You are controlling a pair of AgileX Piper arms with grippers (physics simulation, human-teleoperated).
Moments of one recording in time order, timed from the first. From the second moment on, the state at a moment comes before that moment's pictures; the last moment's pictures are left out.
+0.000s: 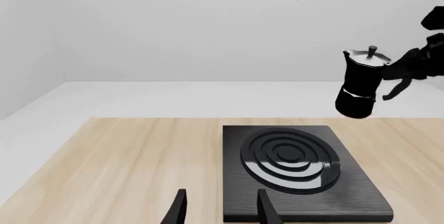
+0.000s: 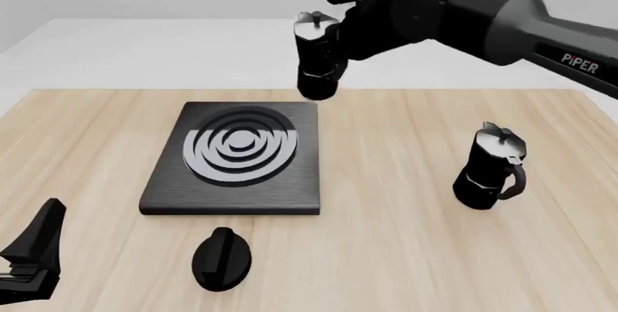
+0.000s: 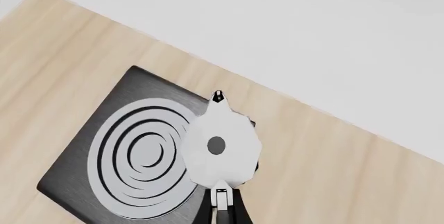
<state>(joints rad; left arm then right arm) 0.00 0.01 0.00 0.00 0.00 0.51 1.83 -1.65 0.52 0.03</state>
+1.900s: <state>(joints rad) 0.00 0.01 0.00 0.00 0.00 0.66 2.38 -2.35 0.73 0.14</state>
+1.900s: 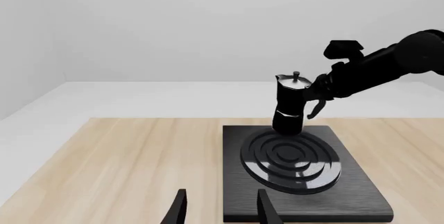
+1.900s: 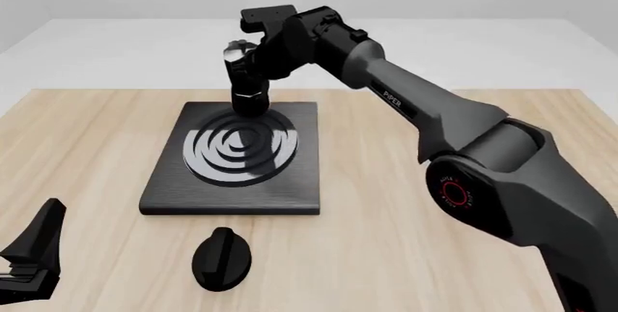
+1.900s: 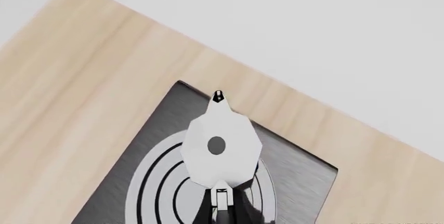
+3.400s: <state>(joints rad) 0.00 0.01 0.00 0.00 0.00 0.69 2.30 -2.25 0.67 0.16</state>
